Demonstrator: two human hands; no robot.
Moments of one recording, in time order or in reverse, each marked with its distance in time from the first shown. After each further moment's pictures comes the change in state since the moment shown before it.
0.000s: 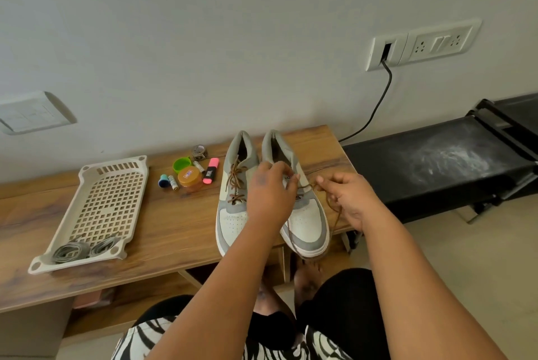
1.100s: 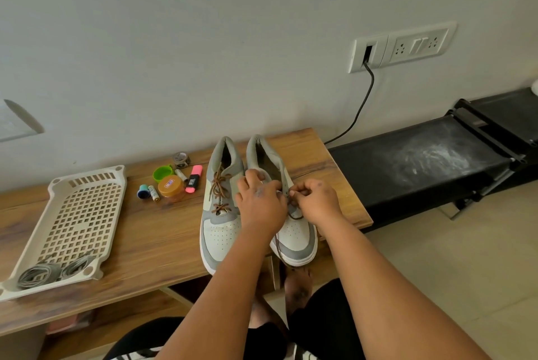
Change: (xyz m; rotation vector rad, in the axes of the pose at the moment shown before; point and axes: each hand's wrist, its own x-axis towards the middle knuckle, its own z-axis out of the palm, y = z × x) left_hand 0.008 -0.005 0.031 0.235 -0.145 -0.079; right_hand 0.030 0.024 0.029 -0.437 0.173 -0.090
